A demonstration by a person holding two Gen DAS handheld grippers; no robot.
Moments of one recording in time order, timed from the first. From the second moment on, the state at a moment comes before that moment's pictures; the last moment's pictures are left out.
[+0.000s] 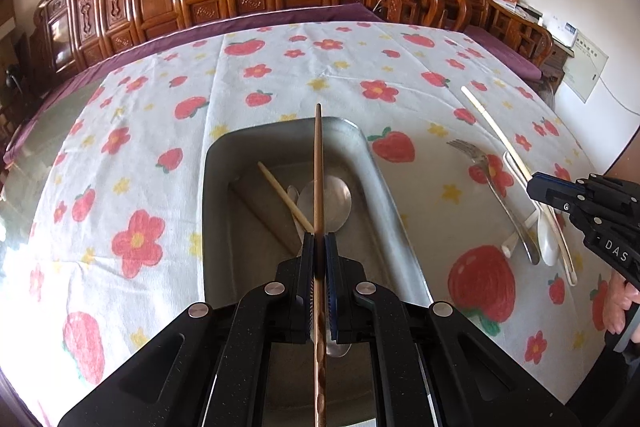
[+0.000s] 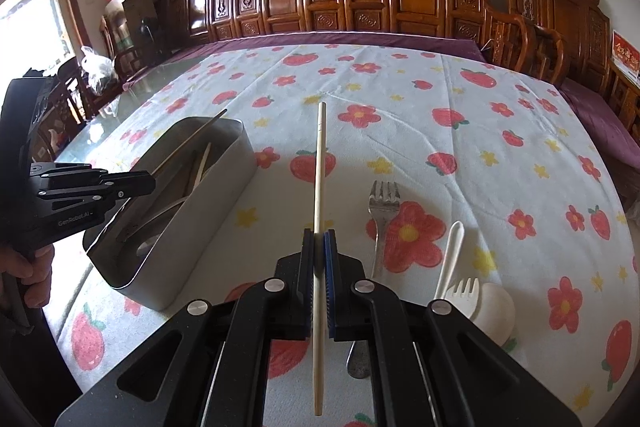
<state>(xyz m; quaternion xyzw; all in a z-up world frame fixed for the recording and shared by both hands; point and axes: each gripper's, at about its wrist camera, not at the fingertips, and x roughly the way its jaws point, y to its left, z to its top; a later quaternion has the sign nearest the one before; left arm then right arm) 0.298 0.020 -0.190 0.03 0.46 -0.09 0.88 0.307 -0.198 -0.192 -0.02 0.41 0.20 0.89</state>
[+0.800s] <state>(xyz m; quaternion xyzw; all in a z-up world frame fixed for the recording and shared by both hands) 0.289 0.060 -0.165 0.01 0.42 -0.07 0.91 0.288 -0.149 -0.172 -0.02 0.40 0.24 0.89</state>
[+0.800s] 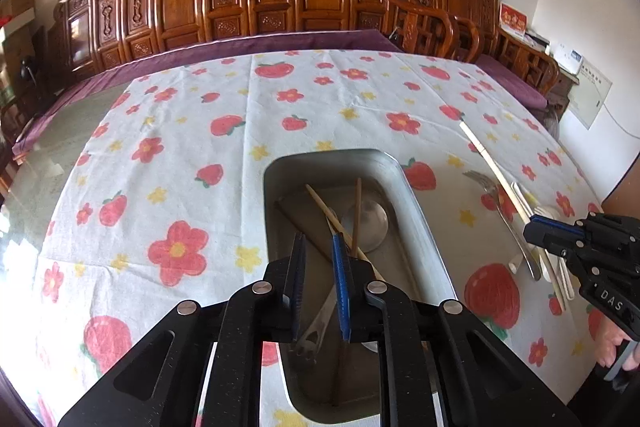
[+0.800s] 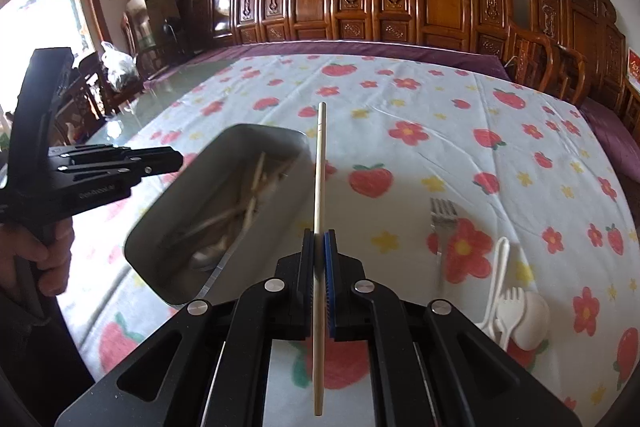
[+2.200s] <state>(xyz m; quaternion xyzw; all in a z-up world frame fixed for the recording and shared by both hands) 0.278 0.078 -0.135 -0.02 0.37 -0.09 0.92 0.272 -0.159 -0.159 -0.04 0.38 0.22 0.90</state>
